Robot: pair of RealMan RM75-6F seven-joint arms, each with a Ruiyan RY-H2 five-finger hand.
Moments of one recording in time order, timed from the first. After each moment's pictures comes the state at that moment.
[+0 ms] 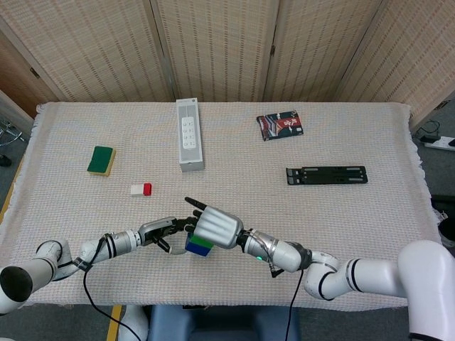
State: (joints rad) left arm -1.02 -1.57 0.40 -0.91 1.84 1.10 -2.02; right arm 1.07 -1.51 0.11 -1.52 -1.55 0.80 -0.39
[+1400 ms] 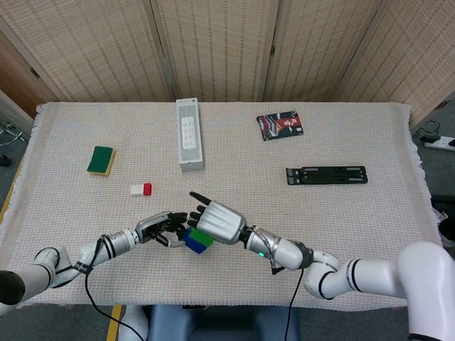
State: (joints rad) left arm -0.97 -1.56 0.33 -0.96 1.77 1.06 -1.96; right arm 1.05 -1.52 0.11 -1.50 -1.53 0.83 -0.29
